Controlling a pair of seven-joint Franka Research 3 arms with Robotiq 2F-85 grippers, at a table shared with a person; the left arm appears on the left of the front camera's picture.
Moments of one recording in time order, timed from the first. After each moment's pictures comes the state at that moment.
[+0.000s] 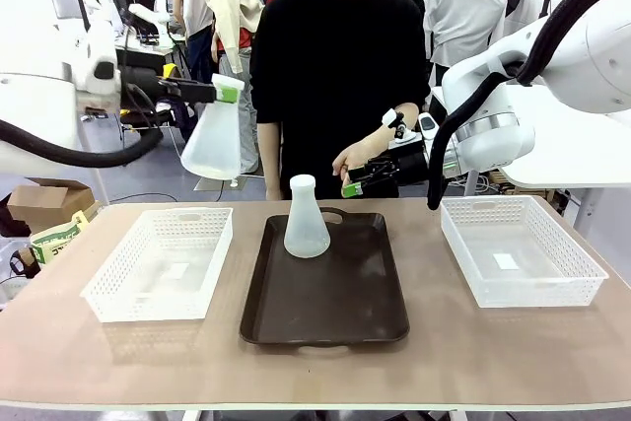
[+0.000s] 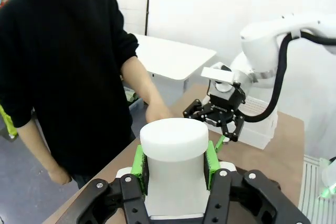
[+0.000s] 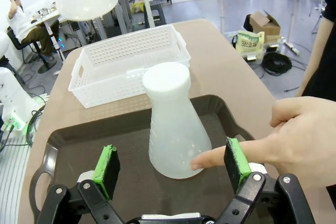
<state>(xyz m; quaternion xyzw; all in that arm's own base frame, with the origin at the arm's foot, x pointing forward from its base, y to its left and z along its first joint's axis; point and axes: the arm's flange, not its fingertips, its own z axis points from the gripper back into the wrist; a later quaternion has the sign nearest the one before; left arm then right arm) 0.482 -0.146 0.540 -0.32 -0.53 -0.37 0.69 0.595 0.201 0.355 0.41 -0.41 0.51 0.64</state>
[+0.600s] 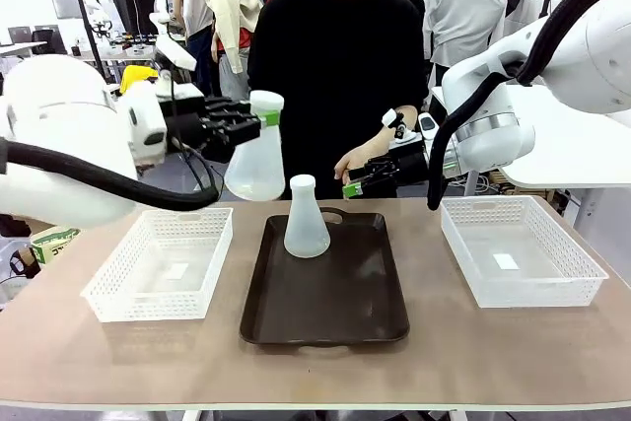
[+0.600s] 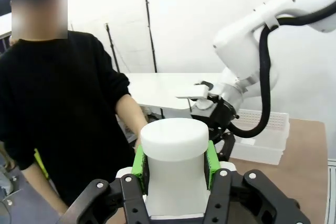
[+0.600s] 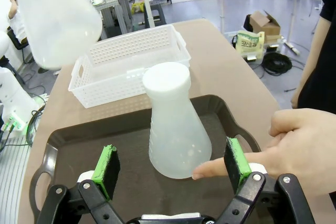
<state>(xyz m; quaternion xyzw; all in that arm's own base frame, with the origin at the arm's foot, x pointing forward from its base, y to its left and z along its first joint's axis) 0.418 -0.219 0.487 -0.27 -0.64 -0.38 0.61 0.595 0.201 0.355 0.42 -0.41 0.51 0.63</state>
